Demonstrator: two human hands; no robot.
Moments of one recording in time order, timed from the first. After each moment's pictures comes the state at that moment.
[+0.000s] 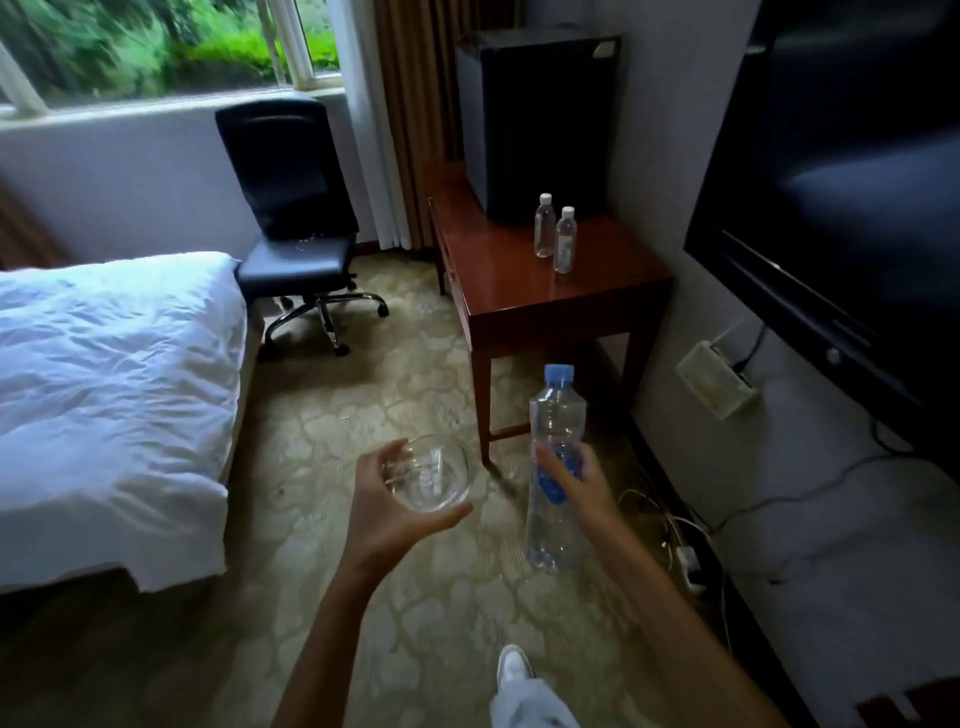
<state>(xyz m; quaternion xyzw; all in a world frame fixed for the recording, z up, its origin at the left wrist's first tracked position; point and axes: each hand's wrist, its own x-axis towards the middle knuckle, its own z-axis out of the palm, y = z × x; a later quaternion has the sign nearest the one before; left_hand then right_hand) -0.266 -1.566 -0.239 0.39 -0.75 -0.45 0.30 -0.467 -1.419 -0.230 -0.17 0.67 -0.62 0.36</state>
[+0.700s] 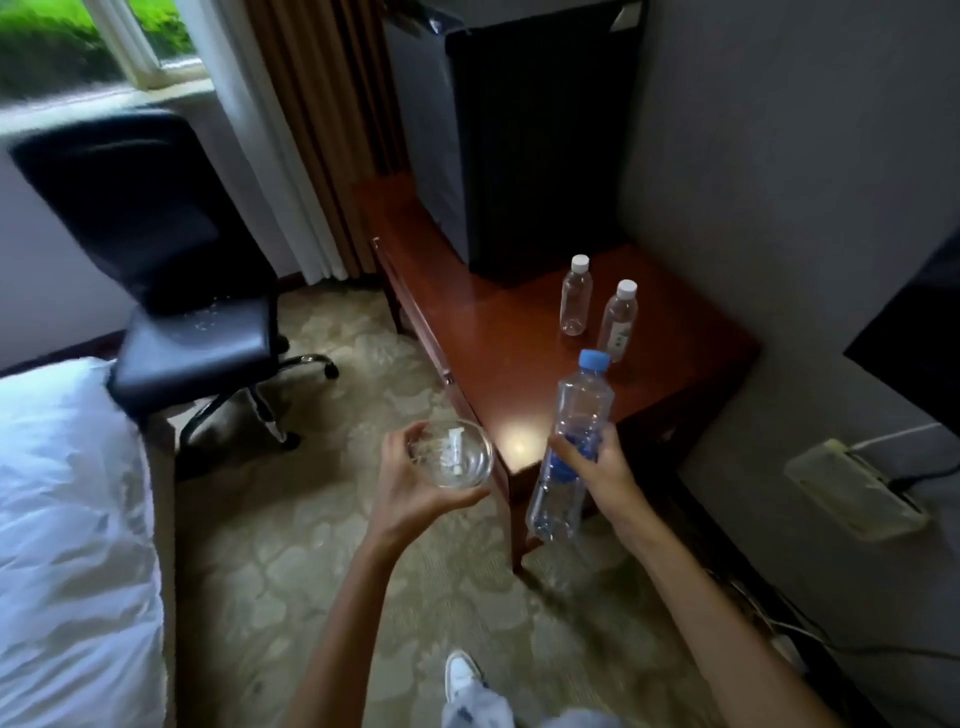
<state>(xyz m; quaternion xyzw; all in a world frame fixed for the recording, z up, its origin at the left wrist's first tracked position) -0.574 -2.074 -0.263 0.29 -0.82 -0.45 0.21 -0.735 -1.869 -0.248 -0.09 0.68 -0.66 0.30</state>
